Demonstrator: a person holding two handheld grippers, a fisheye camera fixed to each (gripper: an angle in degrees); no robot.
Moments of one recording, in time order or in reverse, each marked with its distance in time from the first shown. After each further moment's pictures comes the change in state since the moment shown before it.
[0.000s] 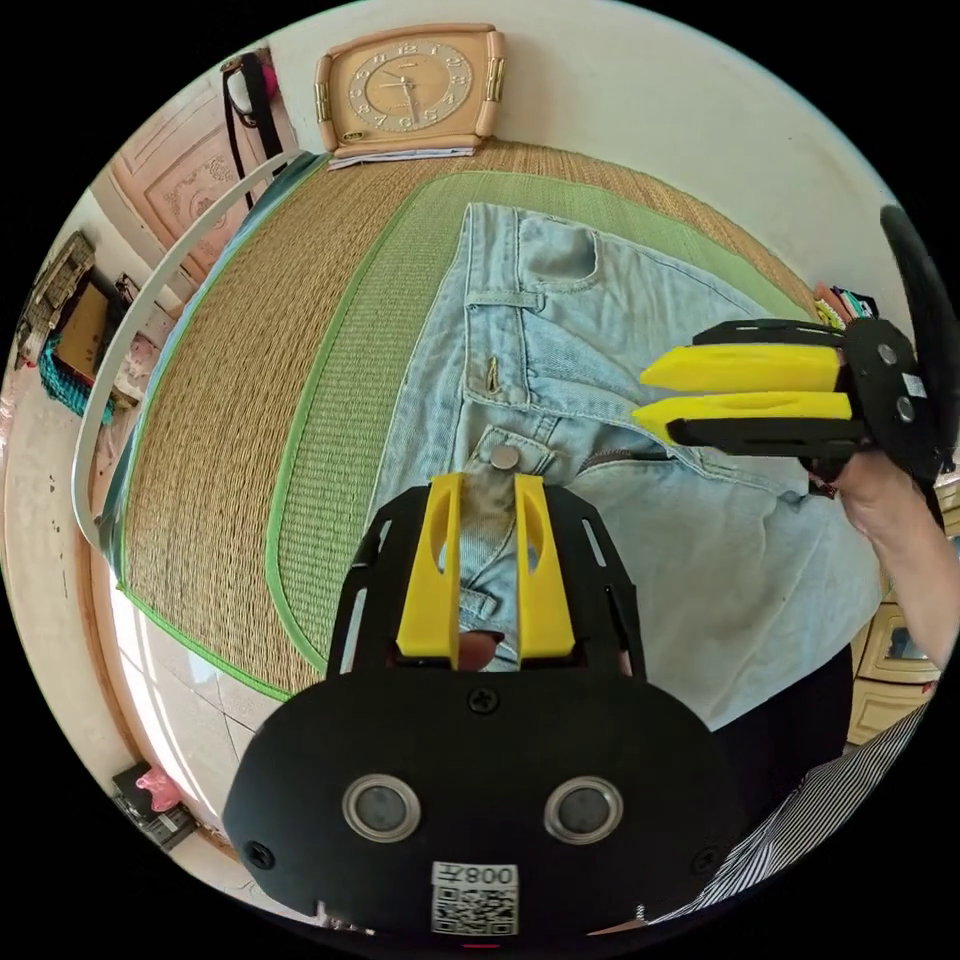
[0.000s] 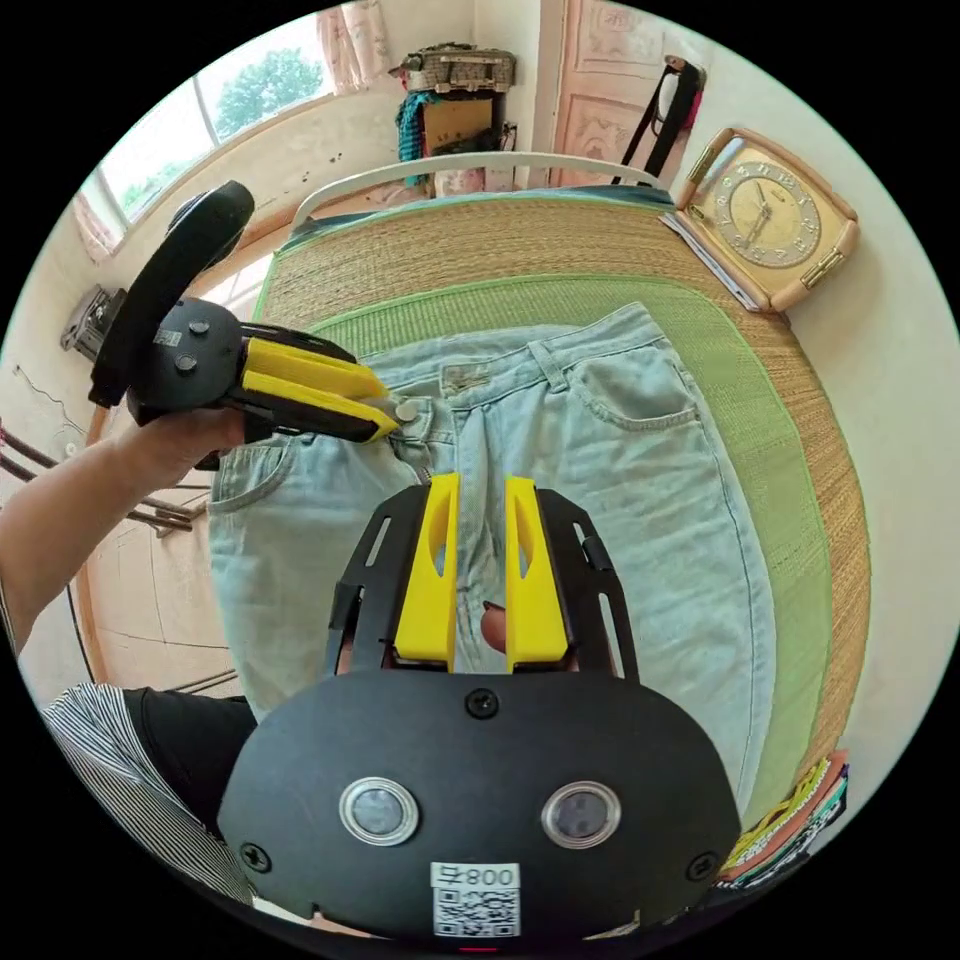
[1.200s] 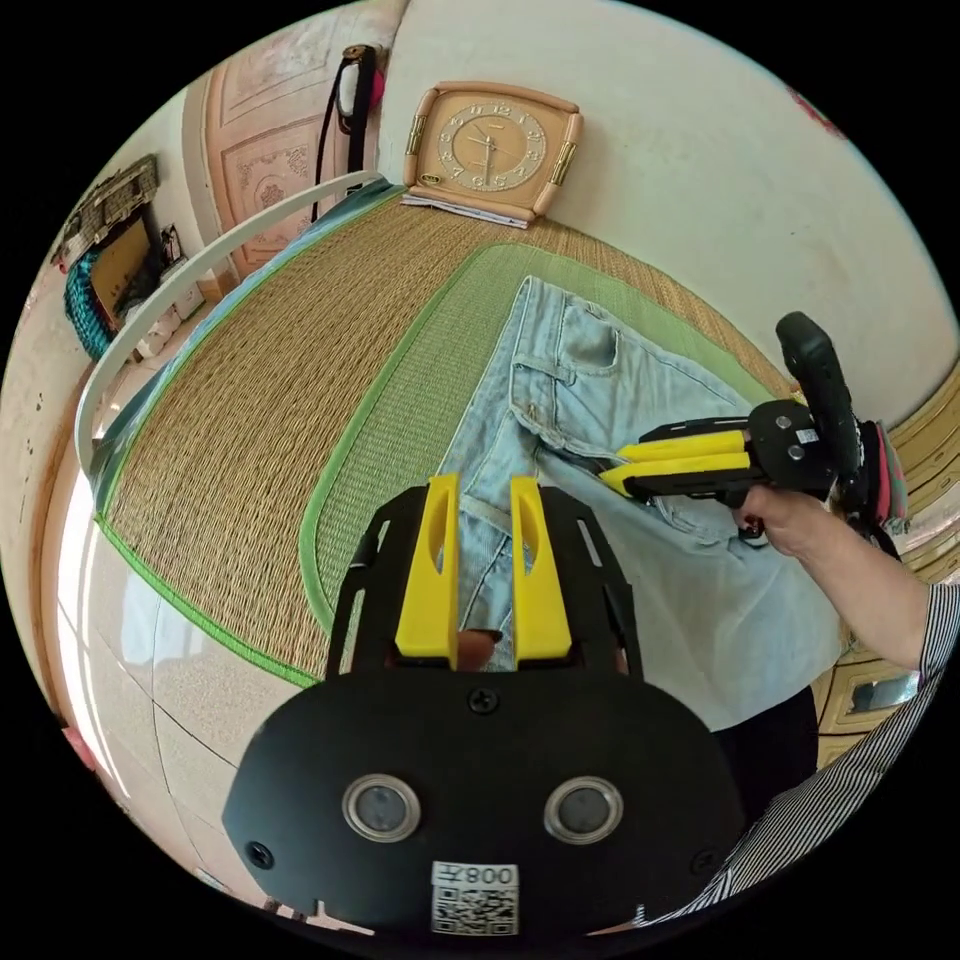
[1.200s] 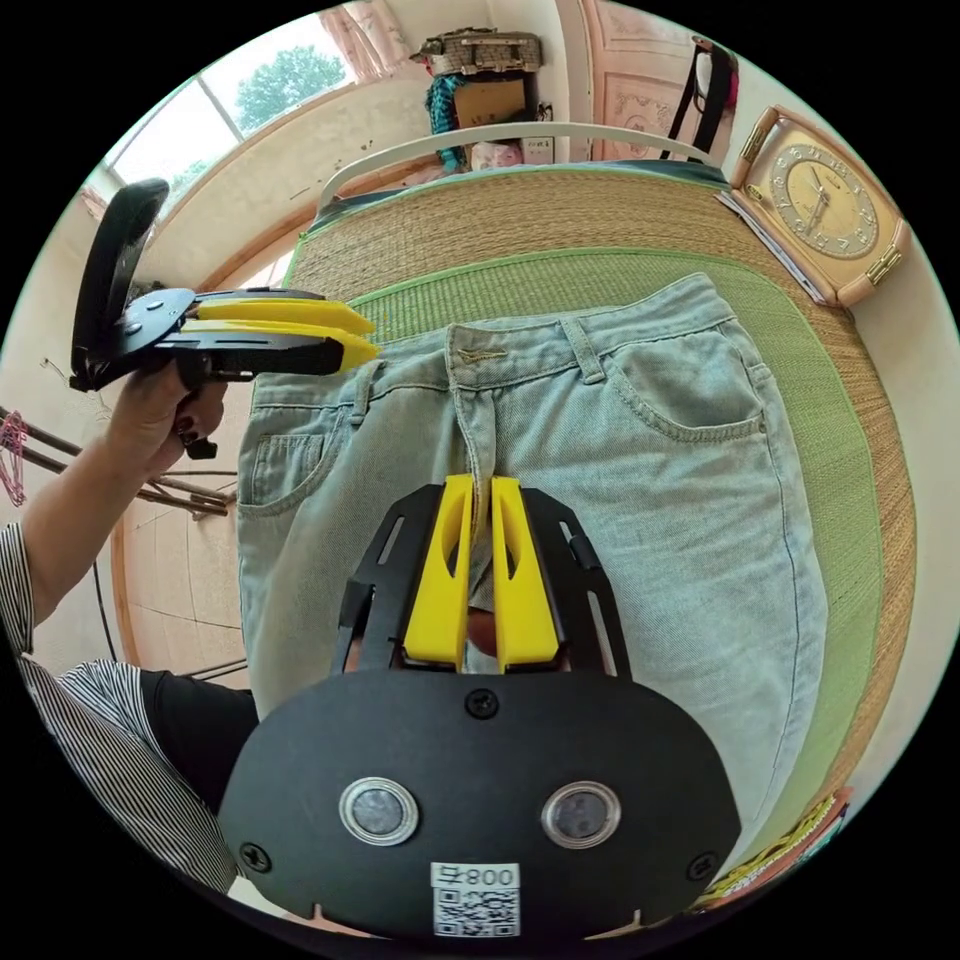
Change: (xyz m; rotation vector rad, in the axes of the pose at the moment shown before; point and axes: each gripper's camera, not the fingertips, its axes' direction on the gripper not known) left arm -0.096 0.115 -0.046 0.129 0.075 -0.169; right arm -0.015 -0.065 0.047 0.018 -0.149 -0.034
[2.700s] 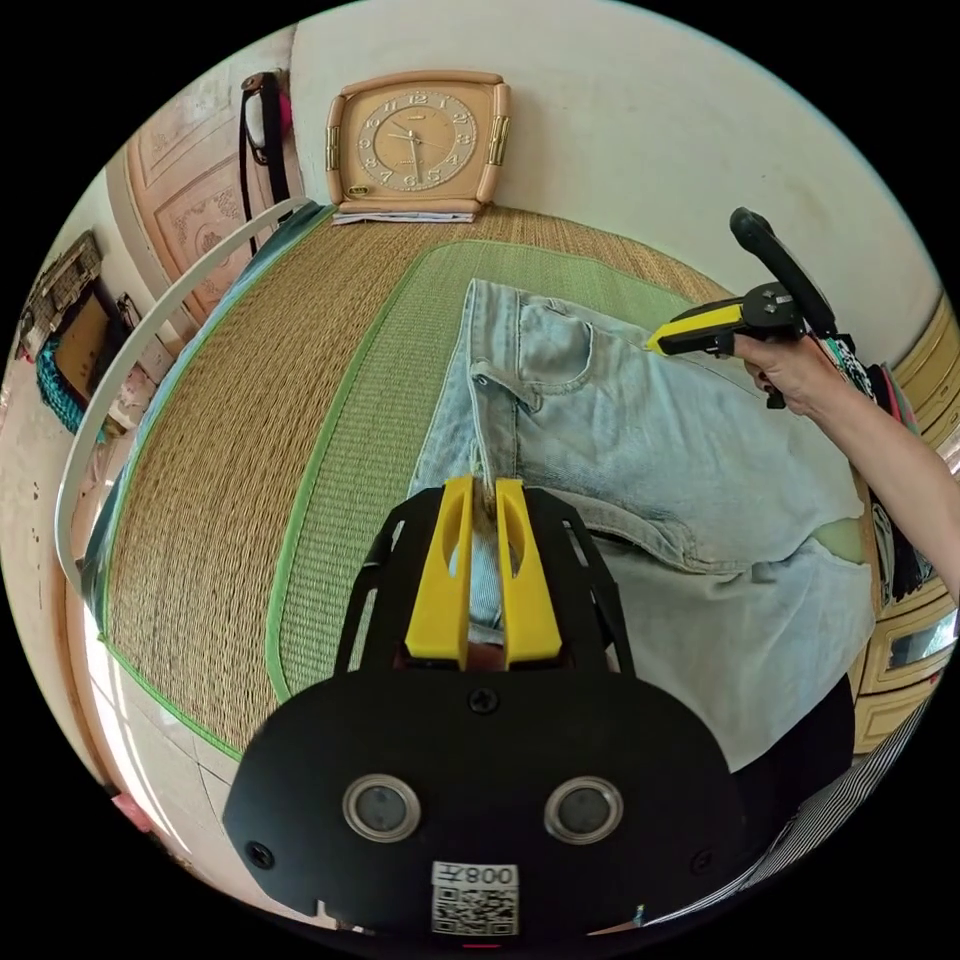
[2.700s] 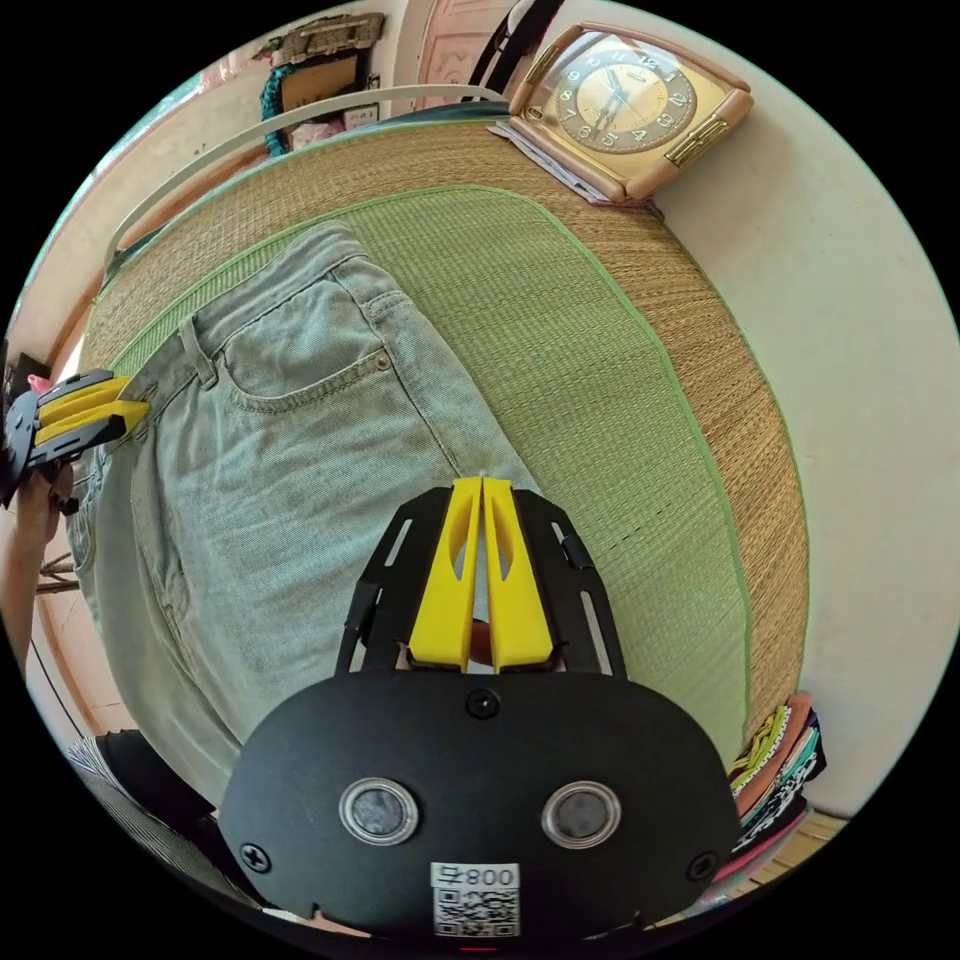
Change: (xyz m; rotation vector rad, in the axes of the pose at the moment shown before) left arm 0.015 -0.003 -0.006 0.078 -0.006 0.143; right arm 0.102 -0.012 -0.035 -0.070 0.362 0.248
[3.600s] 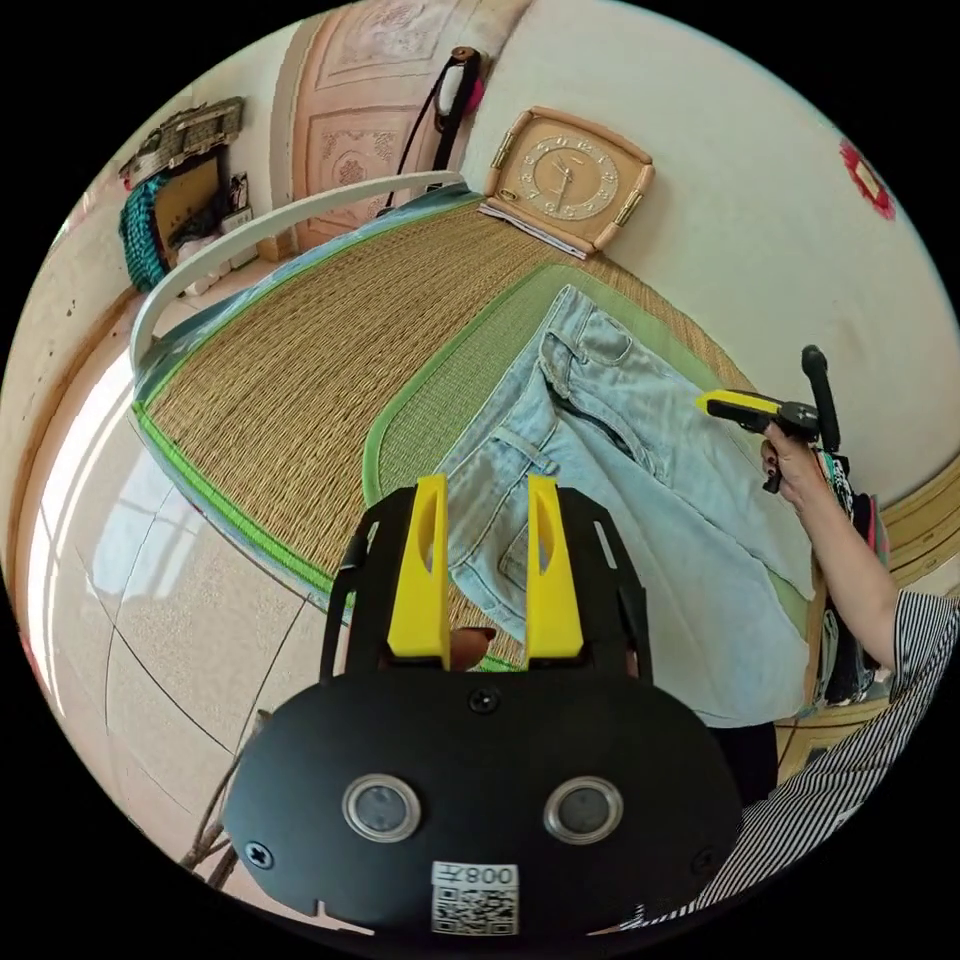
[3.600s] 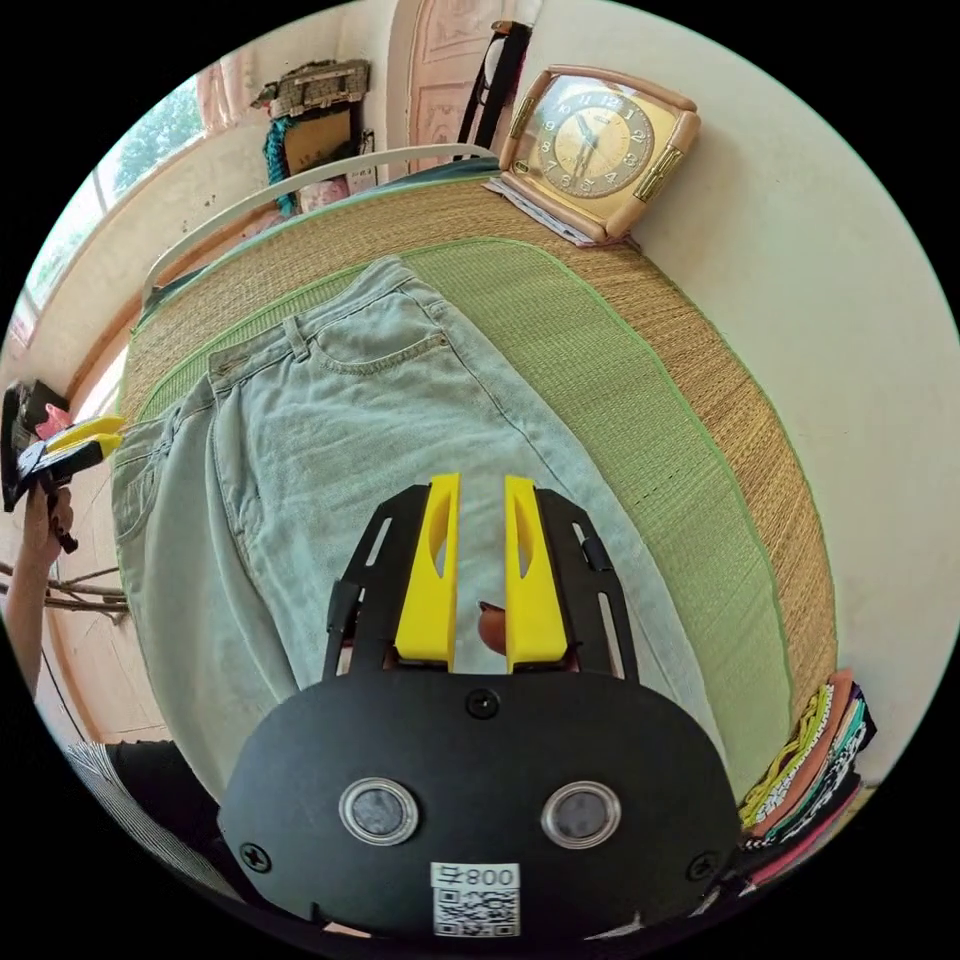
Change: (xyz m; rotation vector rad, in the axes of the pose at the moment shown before) left arm -0.074 0.143 -0.068 0.022 0.070 -0.405; right arm -0.022 0.109 -0.049 0.148 -0.124 0.039
